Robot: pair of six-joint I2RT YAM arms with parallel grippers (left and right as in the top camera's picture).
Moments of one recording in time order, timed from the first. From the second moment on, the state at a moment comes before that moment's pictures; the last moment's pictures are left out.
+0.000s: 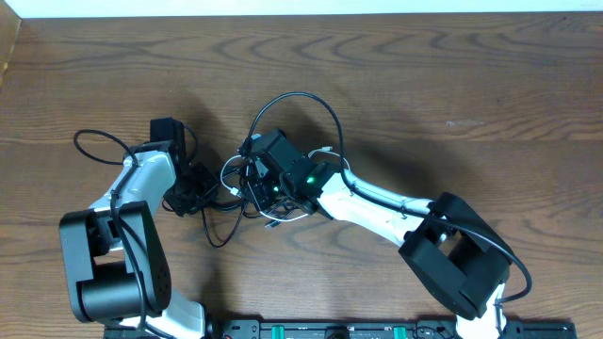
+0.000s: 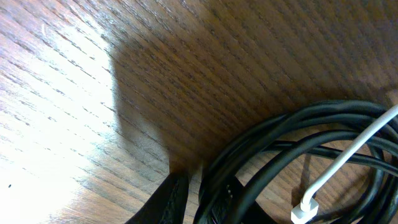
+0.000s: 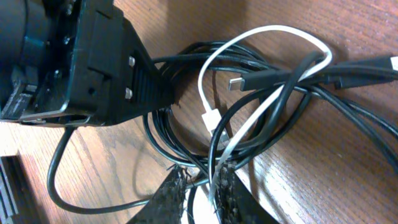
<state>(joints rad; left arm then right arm) 0.15 1.74 0.94 -0.75 0.14 -0.57 0.89 2.01 1.32 -0.16 -0.31 0.45</state>
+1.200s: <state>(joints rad) 0.15 1.74 0.94 -0.75 0.14 -0.57 0.86 2.06 1.32 -0.05 -0.48 0.53</state>
